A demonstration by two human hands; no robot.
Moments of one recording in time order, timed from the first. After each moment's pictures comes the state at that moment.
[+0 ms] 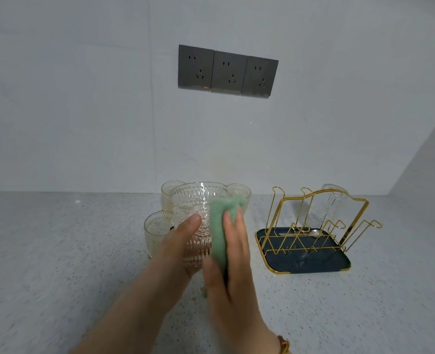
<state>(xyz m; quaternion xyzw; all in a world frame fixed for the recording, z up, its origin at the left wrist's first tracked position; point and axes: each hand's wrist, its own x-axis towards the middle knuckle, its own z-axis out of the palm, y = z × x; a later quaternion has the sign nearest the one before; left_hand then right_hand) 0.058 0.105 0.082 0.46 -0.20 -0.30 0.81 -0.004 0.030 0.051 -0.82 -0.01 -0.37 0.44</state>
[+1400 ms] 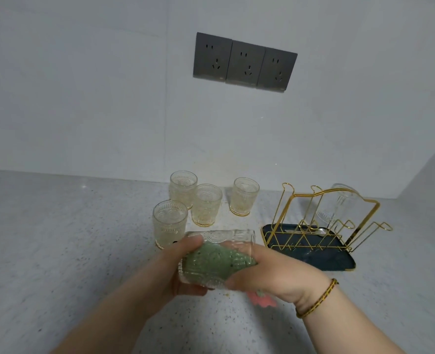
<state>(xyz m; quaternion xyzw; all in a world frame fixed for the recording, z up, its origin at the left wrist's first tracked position) 0.064 0.128 0.052 0.55 -0.14 -0.39 0.72 -0.015 -0.016 0.113 -0.77 0.01 0.22 0.60</state>
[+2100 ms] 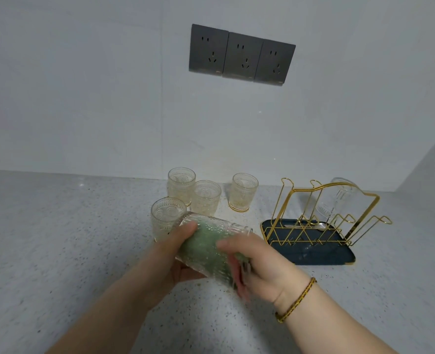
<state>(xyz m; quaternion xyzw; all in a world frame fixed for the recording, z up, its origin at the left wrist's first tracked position) 0.073 0.126 0.055 0.51 -0.14 -0.37 0.77 -0.003 0.002 0.100 -0.66 0.09 0.12 0.74</state>
